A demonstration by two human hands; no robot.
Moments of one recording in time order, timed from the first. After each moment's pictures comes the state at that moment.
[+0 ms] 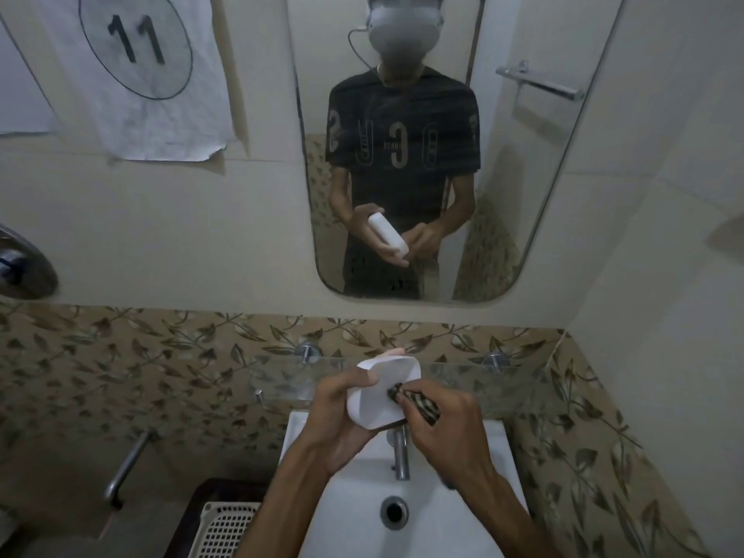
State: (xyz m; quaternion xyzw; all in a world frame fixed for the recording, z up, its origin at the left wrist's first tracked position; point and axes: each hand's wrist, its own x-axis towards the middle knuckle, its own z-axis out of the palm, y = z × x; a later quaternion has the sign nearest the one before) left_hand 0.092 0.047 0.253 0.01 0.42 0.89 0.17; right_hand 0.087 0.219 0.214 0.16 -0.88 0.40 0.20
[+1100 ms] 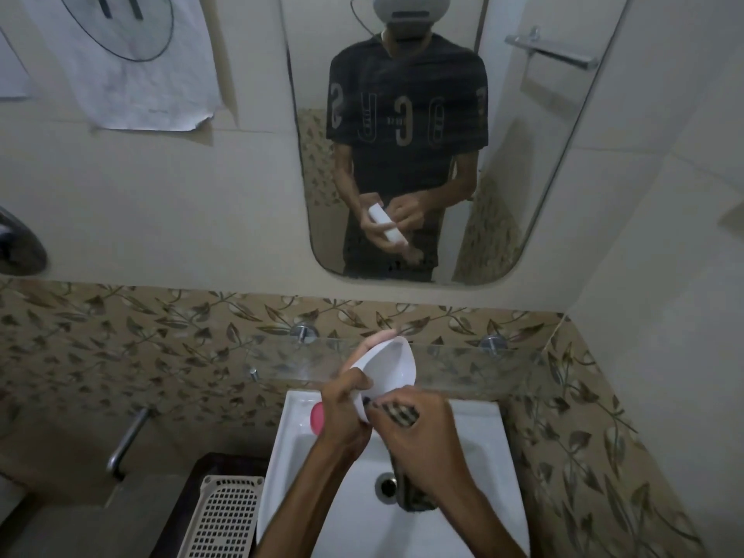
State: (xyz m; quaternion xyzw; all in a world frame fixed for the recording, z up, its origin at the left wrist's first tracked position) left_hand 0.092 0.078 0.228 0.01 0.52 0.85 -0.02; right_hand 0.117 0.193 0.223 0.07 -0.85 0.52 0.04
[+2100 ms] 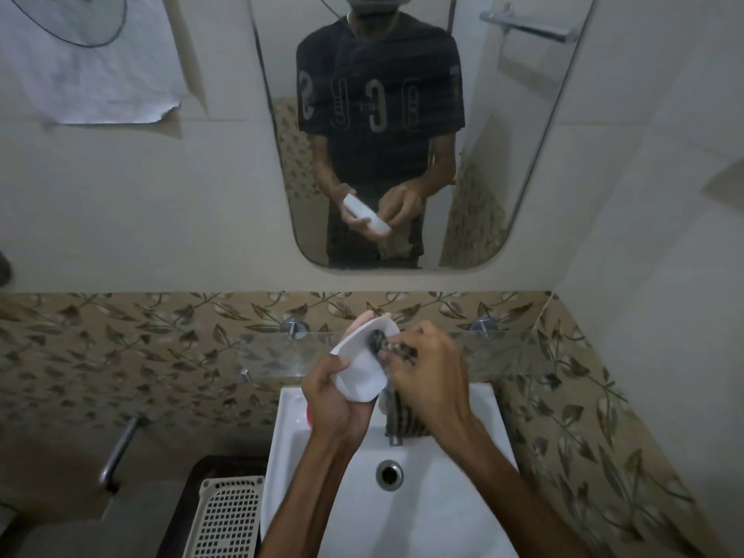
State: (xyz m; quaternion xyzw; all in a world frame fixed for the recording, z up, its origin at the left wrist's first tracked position) left_hand 0.087 0.075 0.224 -0.01 0.31 0.95 0.01; right_hand 0.075 0.197 0.246 0.05 -0.92 0.36 0.14
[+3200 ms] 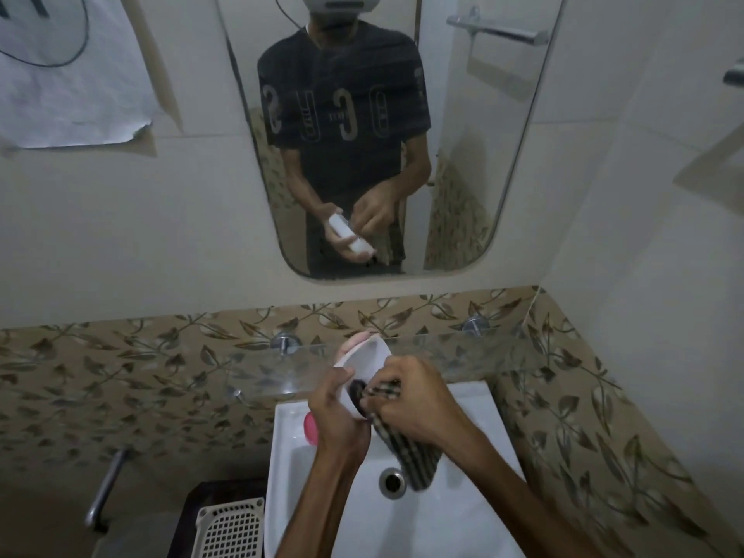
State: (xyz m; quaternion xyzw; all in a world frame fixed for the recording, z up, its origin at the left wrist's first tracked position) left_hand 0.080 0.071 0.201 -0.04 0.40 0.92 -0.01; right_hand 0.079 0.187 0.240 0.10 -0.93 0.36 -0.01
